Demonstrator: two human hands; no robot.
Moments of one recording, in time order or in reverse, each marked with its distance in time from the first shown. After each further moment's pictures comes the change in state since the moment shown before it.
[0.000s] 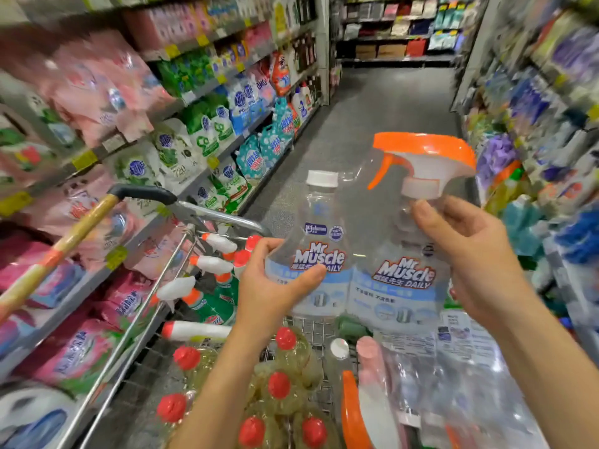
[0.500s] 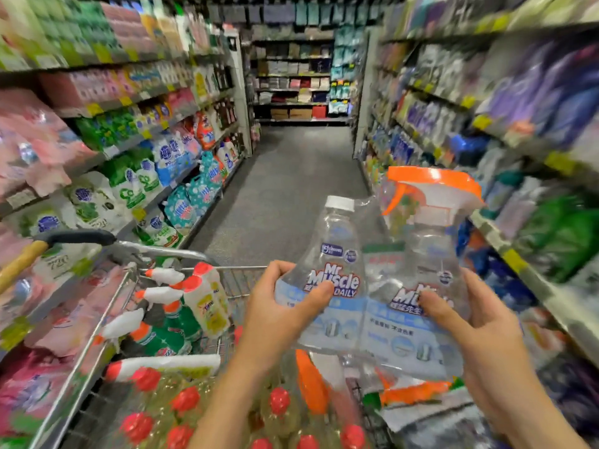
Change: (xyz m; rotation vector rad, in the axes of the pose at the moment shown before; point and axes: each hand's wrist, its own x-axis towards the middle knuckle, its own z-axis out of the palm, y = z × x) left_hand -0.091 0.059 0.023 -0.144 -0.287 0.131; right_hand -0.185 -0.048 -0.016 -0.171 0.371 -0.057
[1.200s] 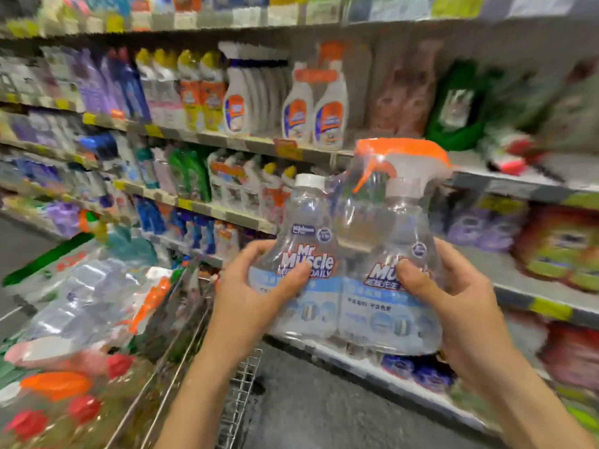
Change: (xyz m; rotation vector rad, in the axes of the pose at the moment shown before) left_hand -0.253 0.122 0.081 -0.359 -1.084 0.251; right_hand -0.422 -0.146 -0.023 -0.237 1.004 -0.165
